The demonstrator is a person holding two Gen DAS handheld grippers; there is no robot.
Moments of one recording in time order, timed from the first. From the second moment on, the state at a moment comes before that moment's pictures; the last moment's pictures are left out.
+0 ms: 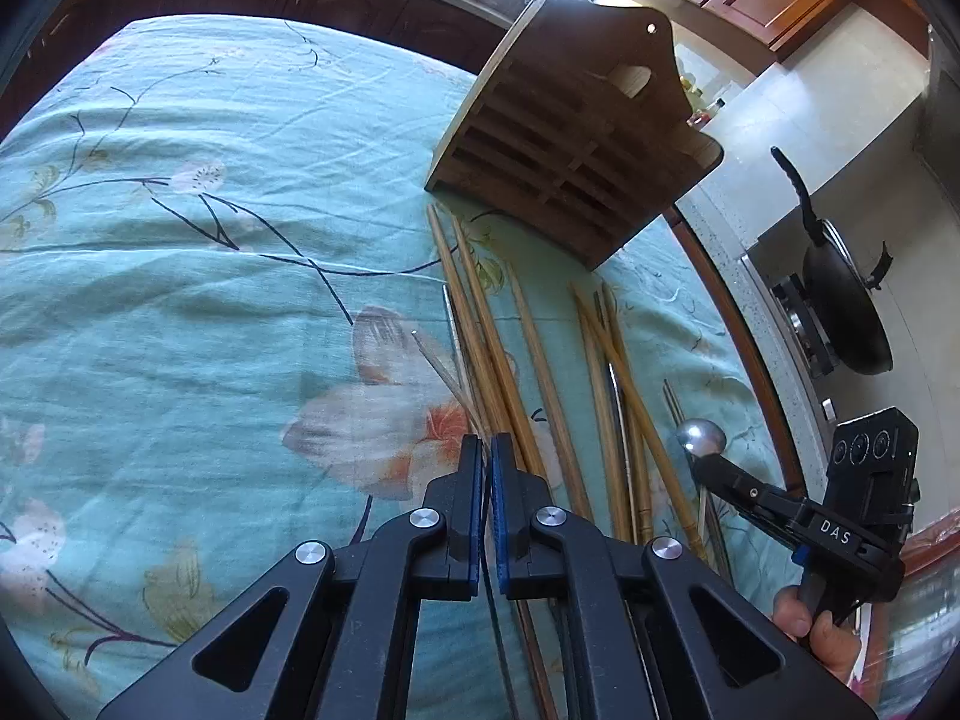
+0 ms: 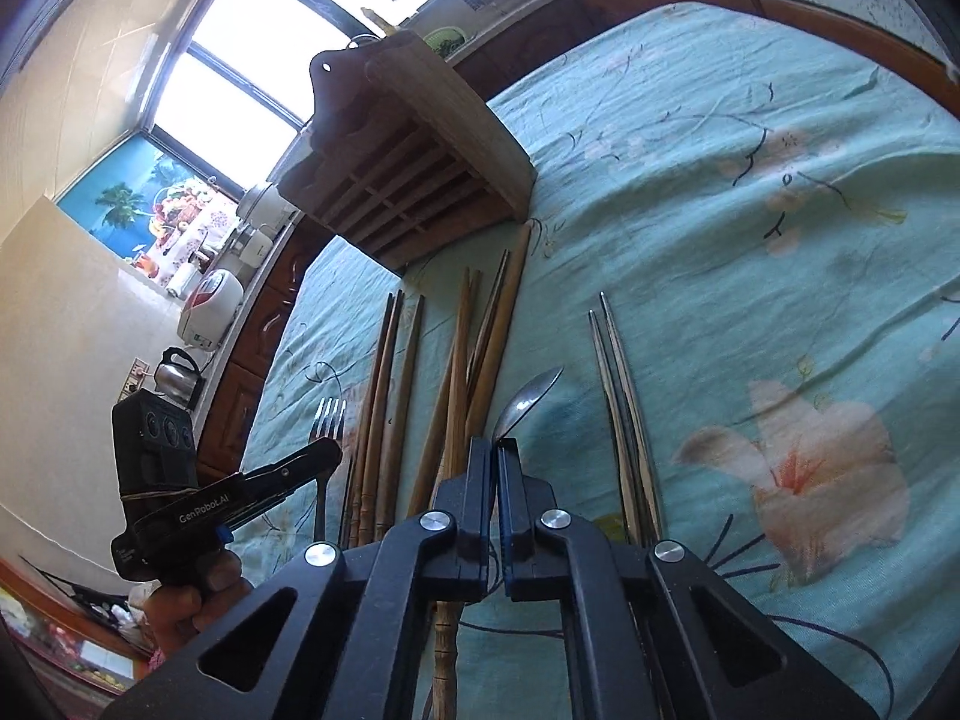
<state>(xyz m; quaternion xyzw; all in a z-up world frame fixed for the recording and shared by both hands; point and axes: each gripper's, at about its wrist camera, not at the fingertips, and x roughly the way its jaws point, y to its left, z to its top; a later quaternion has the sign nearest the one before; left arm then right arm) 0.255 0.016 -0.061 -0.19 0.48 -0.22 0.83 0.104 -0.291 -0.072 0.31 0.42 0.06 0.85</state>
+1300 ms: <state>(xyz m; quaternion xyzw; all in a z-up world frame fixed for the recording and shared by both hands) 0.249 0.038 0.099 -0.17 0.26 -0.21 0.93 0.155 -0.279 0.094 0.12 0.21 0.01 0.97</state>
